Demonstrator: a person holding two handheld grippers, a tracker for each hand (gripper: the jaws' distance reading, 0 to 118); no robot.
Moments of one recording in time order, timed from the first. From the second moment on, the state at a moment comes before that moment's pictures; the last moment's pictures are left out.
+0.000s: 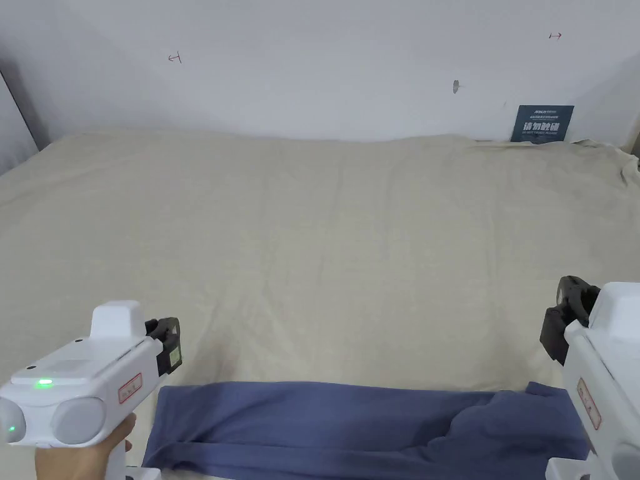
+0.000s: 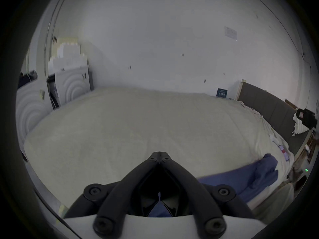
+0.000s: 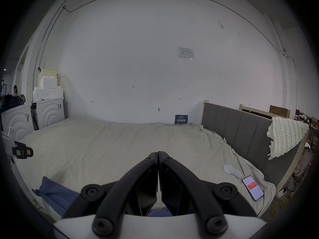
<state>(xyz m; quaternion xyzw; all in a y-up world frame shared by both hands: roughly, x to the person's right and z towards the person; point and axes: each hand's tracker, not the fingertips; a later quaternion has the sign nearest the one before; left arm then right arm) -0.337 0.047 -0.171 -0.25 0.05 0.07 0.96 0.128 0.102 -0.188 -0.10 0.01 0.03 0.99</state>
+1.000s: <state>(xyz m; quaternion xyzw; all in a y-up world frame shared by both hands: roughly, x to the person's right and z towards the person) -0.421 -0.068 -0.208 -0.51 -0.04 0.16 0.84 0.109 0.074 -0.217 -0.16 0.02 0.05 0.98</state>
